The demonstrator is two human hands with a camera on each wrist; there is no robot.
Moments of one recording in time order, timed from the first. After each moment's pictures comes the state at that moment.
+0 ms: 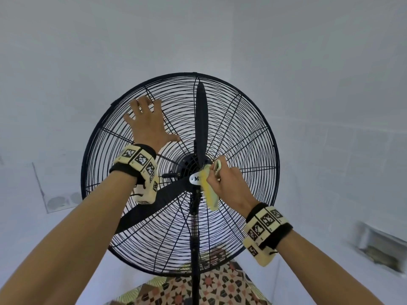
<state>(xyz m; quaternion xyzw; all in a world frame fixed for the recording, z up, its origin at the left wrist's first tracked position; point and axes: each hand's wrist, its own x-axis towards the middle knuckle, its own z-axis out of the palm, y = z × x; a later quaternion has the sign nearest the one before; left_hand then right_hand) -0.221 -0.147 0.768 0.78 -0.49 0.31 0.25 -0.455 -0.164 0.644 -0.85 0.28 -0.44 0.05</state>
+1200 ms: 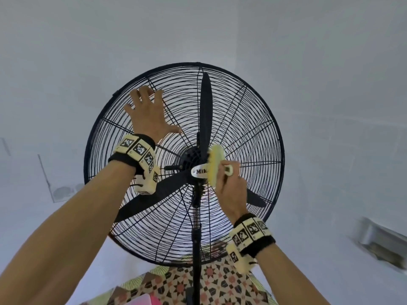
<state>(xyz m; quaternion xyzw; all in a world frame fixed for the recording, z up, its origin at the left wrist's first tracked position) -0.217 -0.149 0.769 0.76 -0.50 0.31 0.26 -0.439 -0.168 0.593 -0.73 0.32 -0.59 0.13</state>
